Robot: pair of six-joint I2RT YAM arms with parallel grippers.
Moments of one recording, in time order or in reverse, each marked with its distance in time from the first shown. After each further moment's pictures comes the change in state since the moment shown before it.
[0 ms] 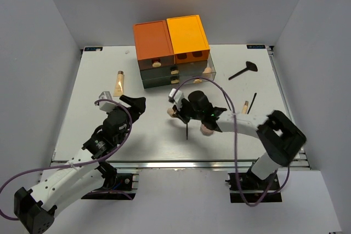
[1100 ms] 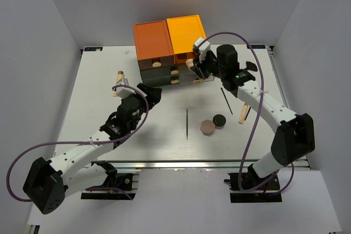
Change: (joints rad) left arm 0.013 0.339 0.090 0.288 0.138 0.064; right arm -0.349 -0.107 0.475 -0.357 -0.181 -0.134
